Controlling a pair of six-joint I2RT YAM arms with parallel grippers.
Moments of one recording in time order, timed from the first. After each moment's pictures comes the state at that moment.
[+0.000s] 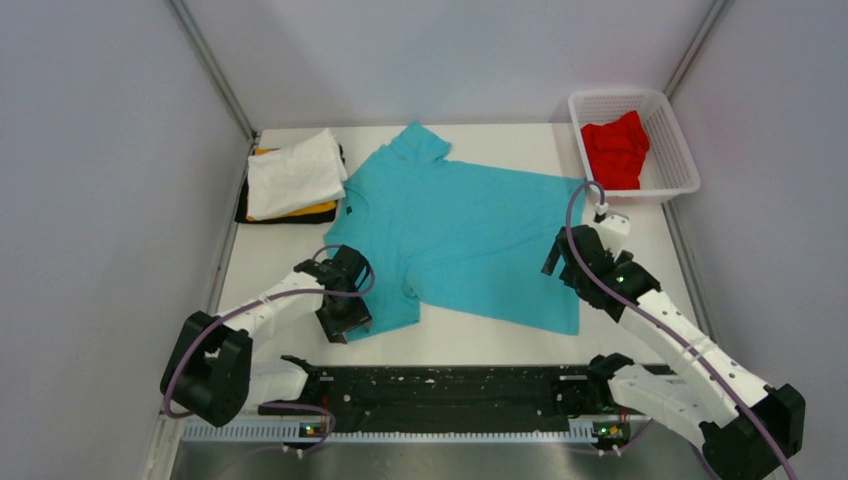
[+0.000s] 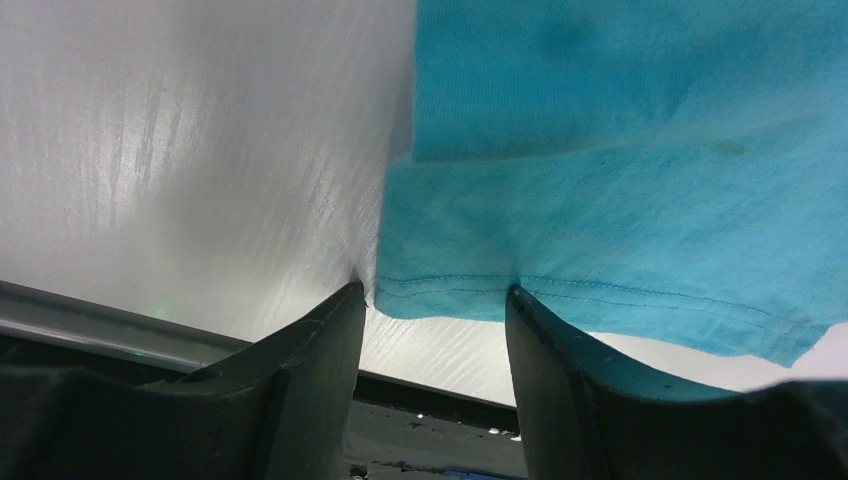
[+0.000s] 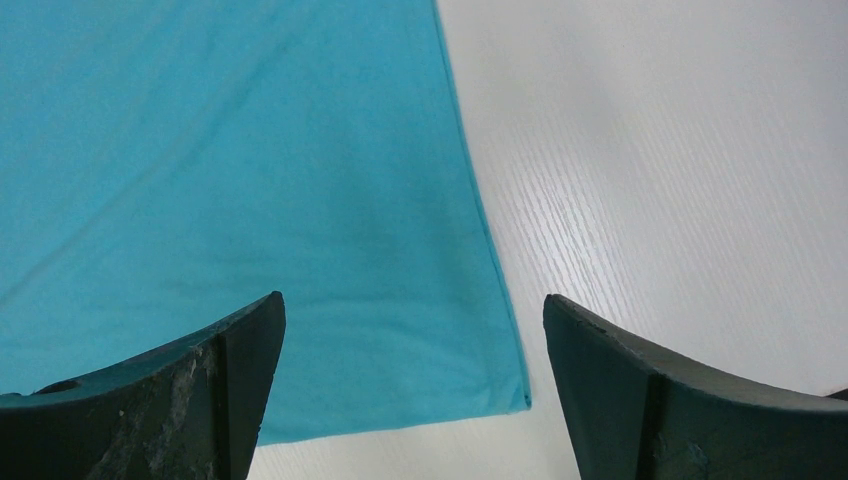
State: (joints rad) left arm -0.46 1.25 0.61 -0.82 -0.07 -0.97; right arm 0.50 0.90 0.74 -0.77 0.58 0.76
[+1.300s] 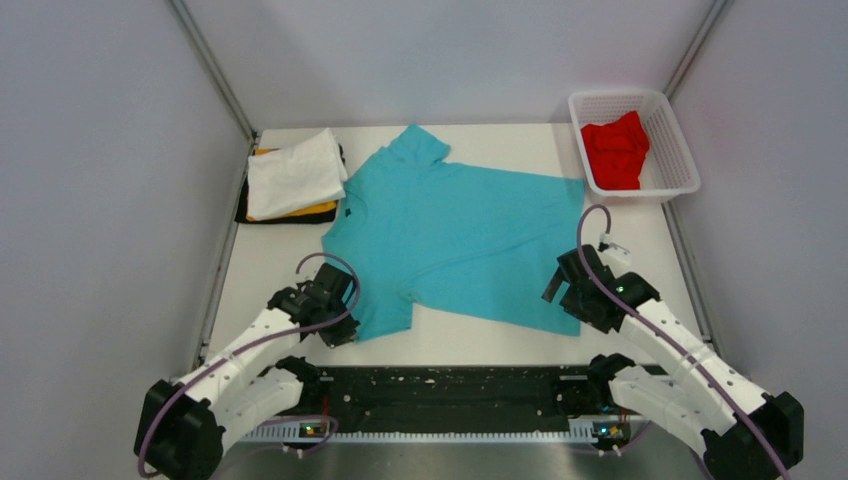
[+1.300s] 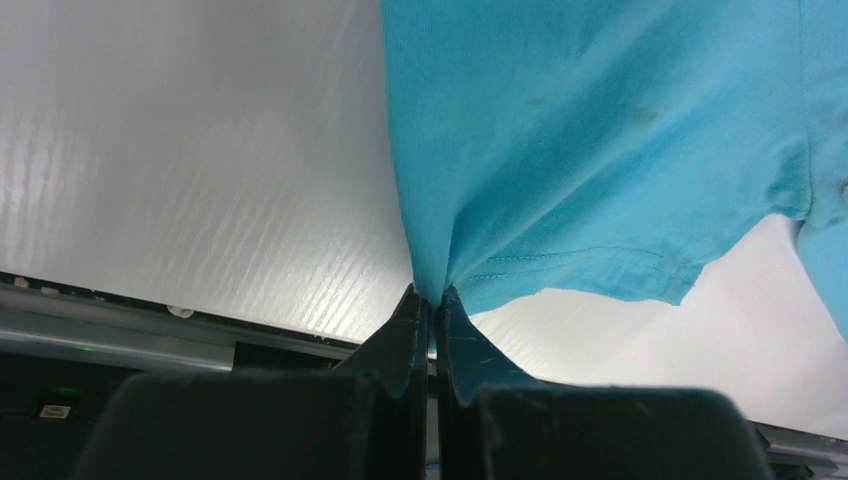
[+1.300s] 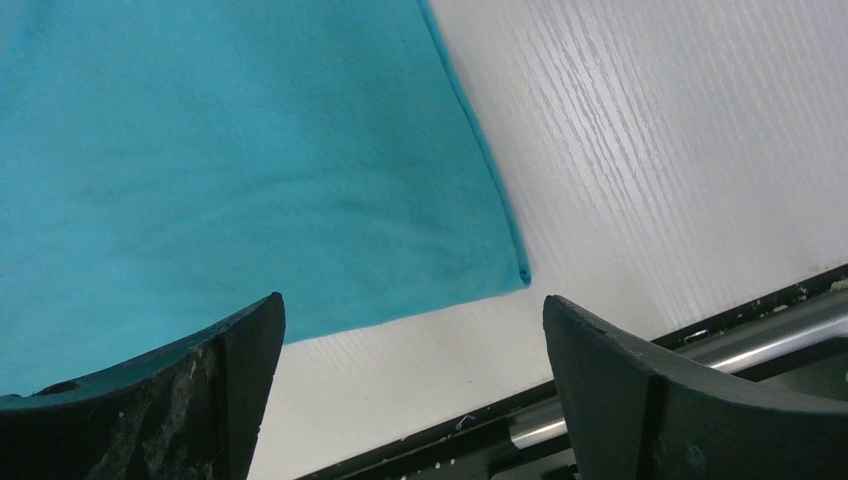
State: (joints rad) left arm -0.48 0.89 0.47 -0.84 -0.05 -1.07; right arm 0.49 0.84 0.64 -0.96 0.39 0.99
